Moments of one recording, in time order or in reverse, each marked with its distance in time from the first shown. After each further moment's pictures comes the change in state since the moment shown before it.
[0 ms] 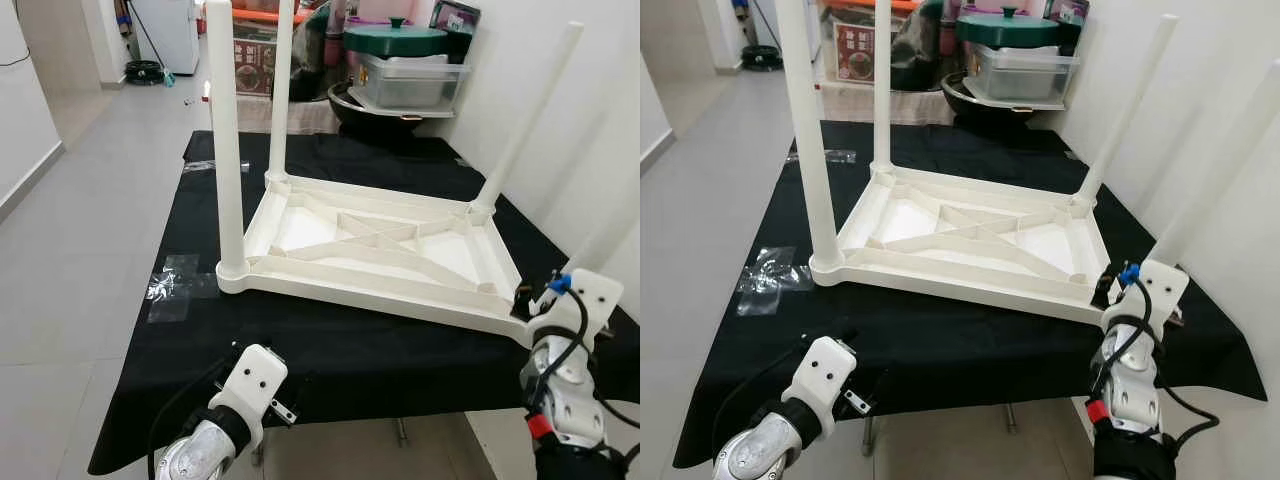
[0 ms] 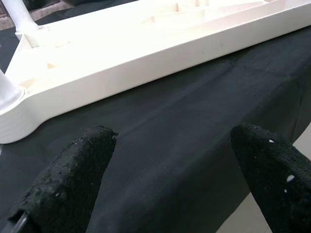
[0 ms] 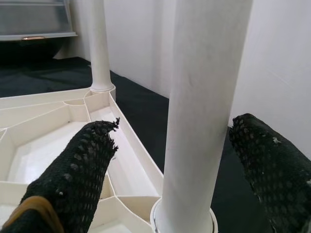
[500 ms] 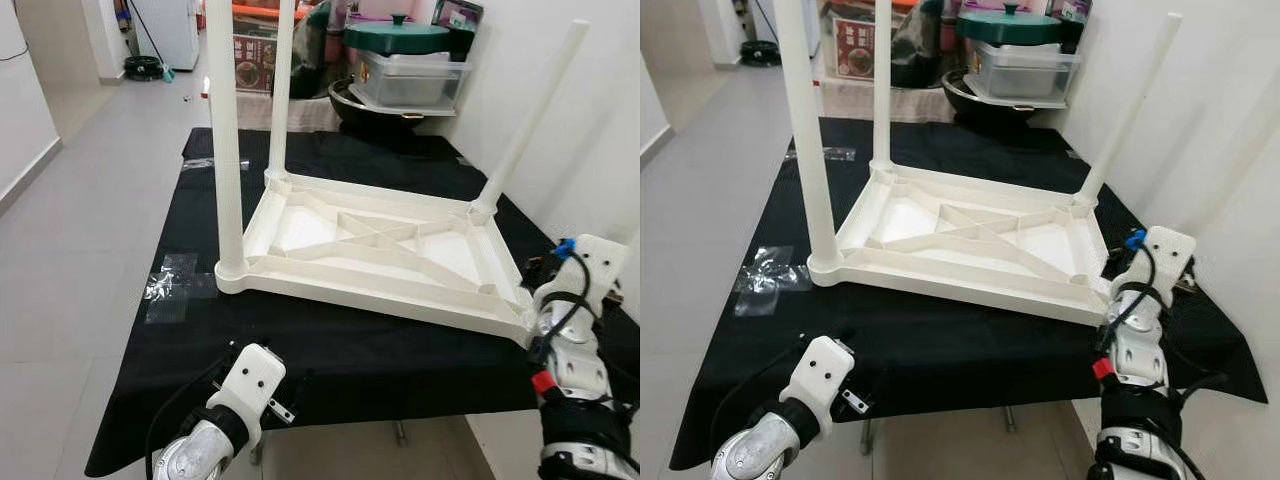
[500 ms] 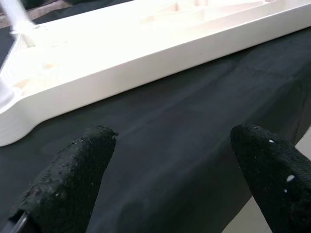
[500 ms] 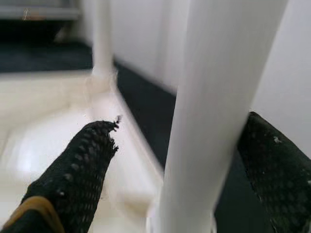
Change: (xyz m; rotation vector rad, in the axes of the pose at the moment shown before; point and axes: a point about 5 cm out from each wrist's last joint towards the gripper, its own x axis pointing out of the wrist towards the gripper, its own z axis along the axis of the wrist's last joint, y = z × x) left arm -0.002 0.002 0.000 0.001 0.001 0.008; right arm -0.002 0.016 -0.011 -0.053 0.122 0.126
